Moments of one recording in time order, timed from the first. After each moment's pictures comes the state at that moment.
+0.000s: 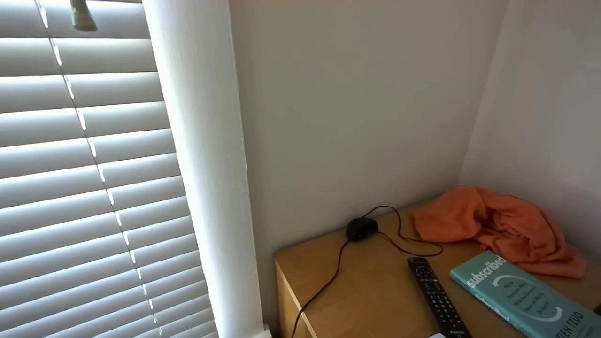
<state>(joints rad) -0.49 0.42 -0.24 -2.22 0.51 2.15 -1.00</state>
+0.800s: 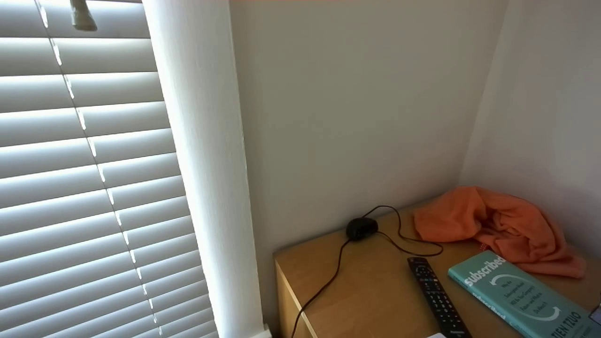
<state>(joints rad) -0.54 0.47 -0.17 -2.16 0.64 2.02 -1.12</state>
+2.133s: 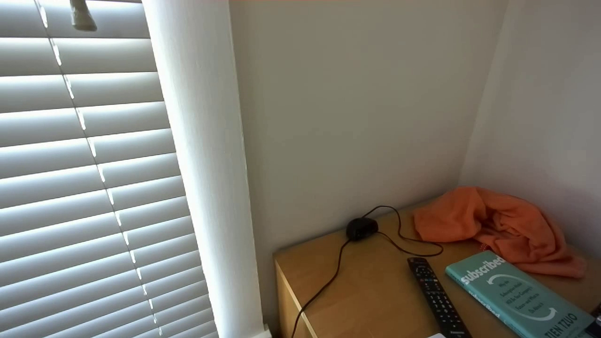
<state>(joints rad) -0.59 0.68 -0.18 -1.96 0.70 1.75 -1.21</state>
